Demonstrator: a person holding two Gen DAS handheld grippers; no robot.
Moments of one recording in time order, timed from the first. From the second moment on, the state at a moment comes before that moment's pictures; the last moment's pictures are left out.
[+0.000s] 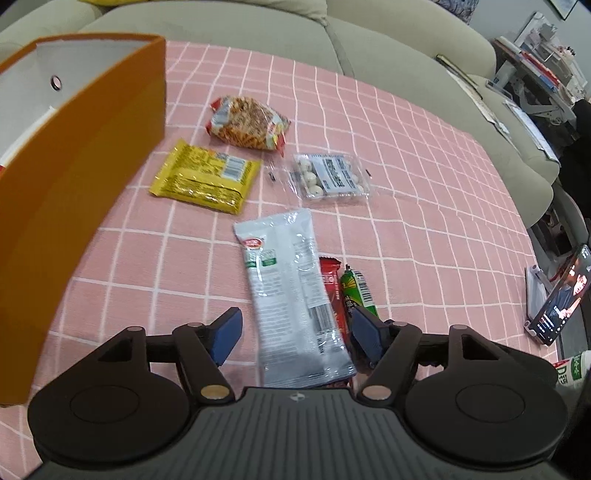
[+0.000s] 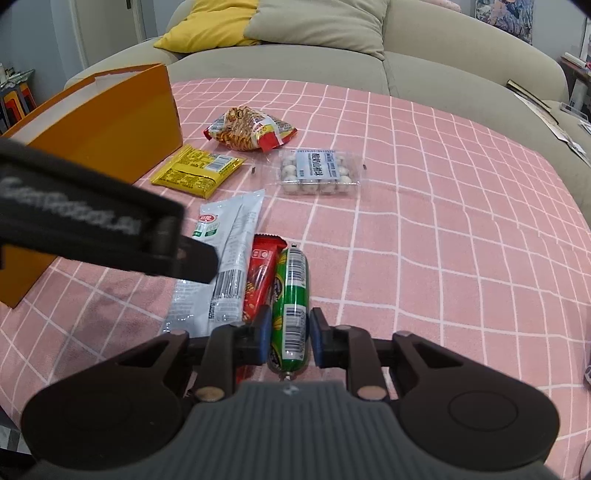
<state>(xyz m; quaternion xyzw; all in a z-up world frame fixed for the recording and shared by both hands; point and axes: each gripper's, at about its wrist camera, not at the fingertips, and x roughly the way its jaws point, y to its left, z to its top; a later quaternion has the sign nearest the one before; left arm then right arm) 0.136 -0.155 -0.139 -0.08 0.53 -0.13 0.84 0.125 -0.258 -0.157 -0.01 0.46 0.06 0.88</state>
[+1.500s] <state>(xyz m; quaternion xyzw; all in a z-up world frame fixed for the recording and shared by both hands) 0.153 -0.165 -0.165 0.04 0.54 -0.09 0.84 0.136 -0.267 -0.163 0.01 0.49 0.07 0.87</state>
